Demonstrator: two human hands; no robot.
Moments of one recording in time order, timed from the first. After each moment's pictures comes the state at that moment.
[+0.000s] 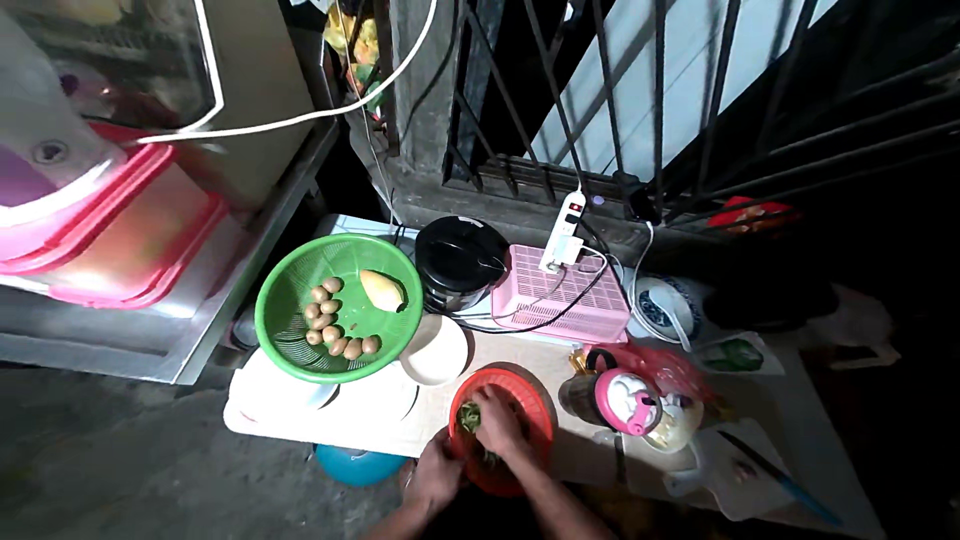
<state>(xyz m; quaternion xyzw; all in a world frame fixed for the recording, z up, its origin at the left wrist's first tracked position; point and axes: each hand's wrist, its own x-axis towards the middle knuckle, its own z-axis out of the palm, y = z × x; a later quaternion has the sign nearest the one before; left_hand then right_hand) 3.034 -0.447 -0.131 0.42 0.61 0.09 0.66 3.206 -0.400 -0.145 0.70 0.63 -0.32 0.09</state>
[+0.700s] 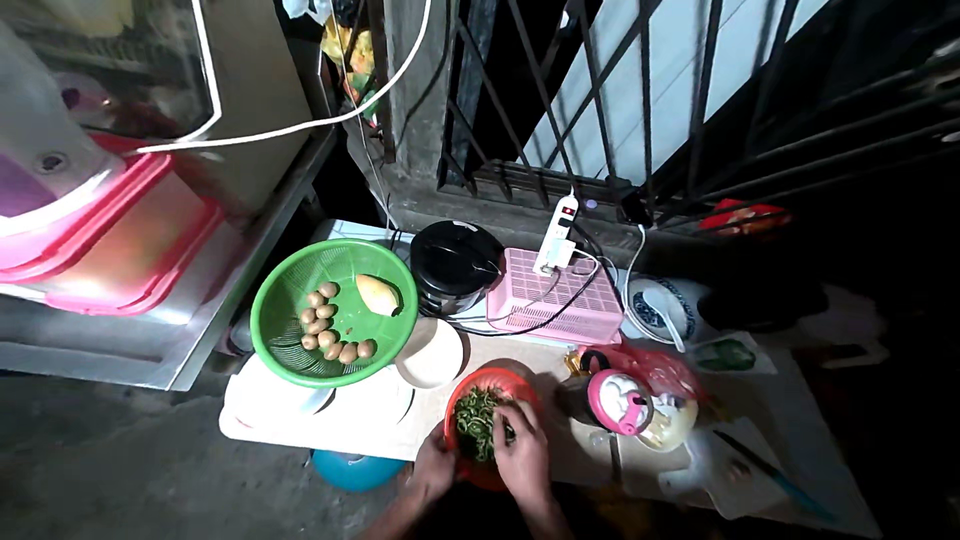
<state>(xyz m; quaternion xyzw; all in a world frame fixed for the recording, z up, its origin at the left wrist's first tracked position) 3.042 -0.437 -0.140 0.36 0.61 0.13 0.69 3.209 -0.453 -0.084 0.75 0.57 -0.10 -0.31</state>
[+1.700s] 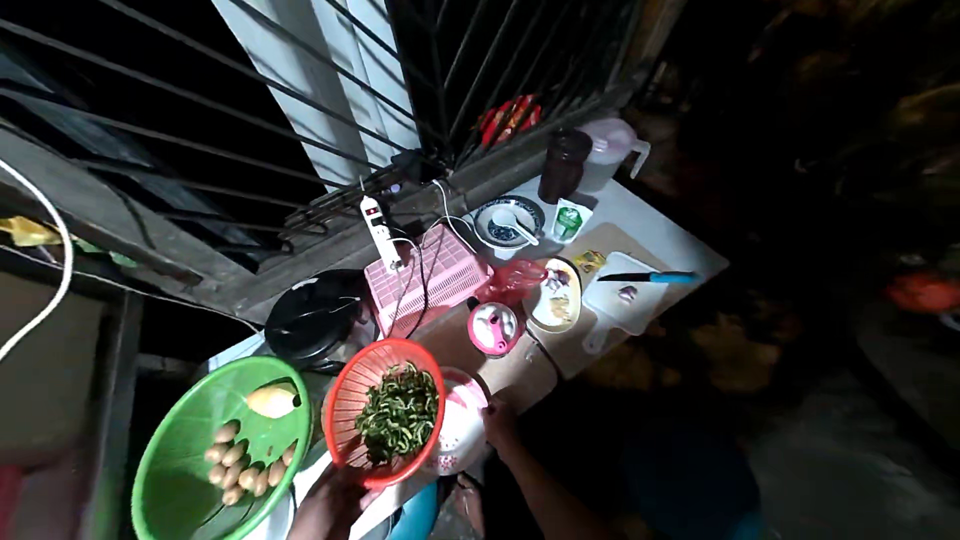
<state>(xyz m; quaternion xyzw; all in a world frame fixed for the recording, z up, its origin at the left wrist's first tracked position) 3.020 -0.386 0.028 0.32 0.58 0.19 0.73 3.275 -0.516 -0.164 0.84 0.10 -0.45 -0.29</state>
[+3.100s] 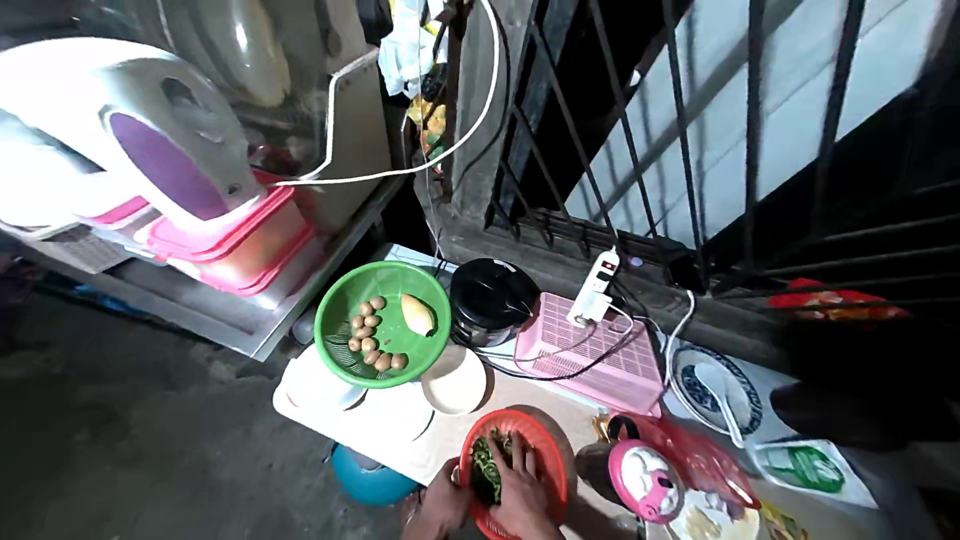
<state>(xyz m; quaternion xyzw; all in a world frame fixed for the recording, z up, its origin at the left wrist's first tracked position) 3.060 -0.454 -0.123 0.38 0.68 0.06 0.62 3.235 -0.439 -0.113 0.68 0.65 -0.28 0.17</state>
